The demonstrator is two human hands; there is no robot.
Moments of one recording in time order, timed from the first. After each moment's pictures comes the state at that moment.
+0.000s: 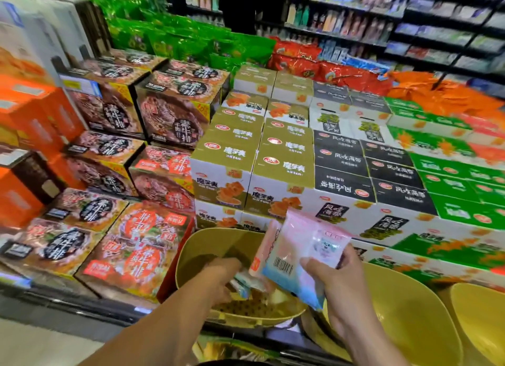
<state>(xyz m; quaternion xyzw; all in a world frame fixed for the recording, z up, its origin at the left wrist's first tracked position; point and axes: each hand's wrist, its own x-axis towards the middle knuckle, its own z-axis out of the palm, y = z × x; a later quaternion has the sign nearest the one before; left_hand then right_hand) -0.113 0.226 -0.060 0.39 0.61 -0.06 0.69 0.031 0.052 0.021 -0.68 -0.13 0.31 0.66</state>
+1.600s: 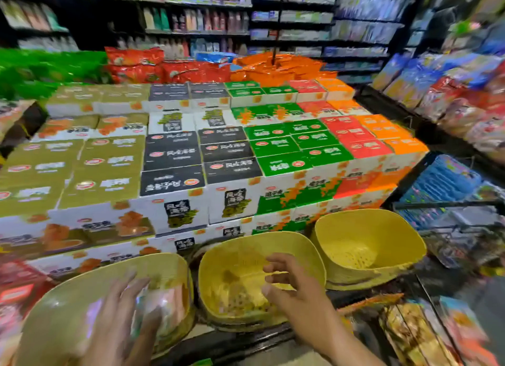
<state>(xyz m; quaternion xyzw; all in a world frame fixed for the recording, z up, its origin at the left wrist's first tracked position) -0.103 0.101 0.015 0.88 0.28 0.21 0.32 0.088 -0.142 0.043 -0.76 -0.19 0.29 0.55</state>
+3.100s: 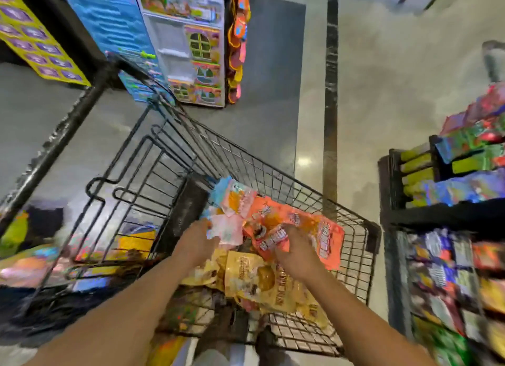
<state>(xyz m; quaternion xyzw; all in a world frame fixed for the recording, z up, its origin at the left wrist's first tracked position) 0.561 -0.603 -0.317 0.87 -0.15 -0.43 0.17 0.375 -0.803 -0.263 -0.81 0.39 0.24 0.37</state>
